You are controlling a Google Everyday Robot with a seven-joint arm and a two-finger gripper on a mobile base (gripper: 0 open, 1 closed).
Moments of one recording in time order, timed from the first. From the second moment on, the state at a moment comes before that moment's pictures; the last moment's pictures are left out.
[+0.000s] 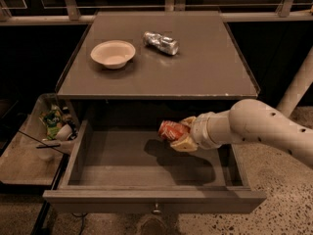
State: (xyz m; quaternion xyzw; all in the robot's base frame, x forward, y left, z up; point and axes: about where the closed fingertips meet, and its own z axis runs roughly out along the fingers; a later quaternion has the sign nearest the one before) arm 0.539 -0.097 0.698 -0.53 0.76 0.11 0.36
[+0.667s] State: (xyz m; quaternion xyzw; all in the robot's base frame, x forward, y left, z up) arm 0.545 -0.071 0.654 -0.54 0.76 0.13 0.33
